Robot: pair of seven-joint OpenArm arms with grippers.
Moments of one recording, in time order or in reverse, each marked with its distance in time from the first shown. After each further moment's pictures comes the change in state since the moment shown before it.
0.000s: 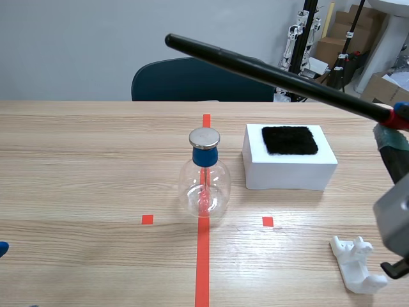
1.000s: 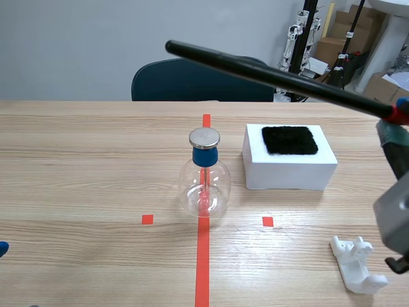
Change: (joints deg) left arm 0.0 0.0 0.0 0.0 0.0 0.0 0.0; right arm 0.7 0.3 1.3 0.0 -1.4 0.0 -0.9
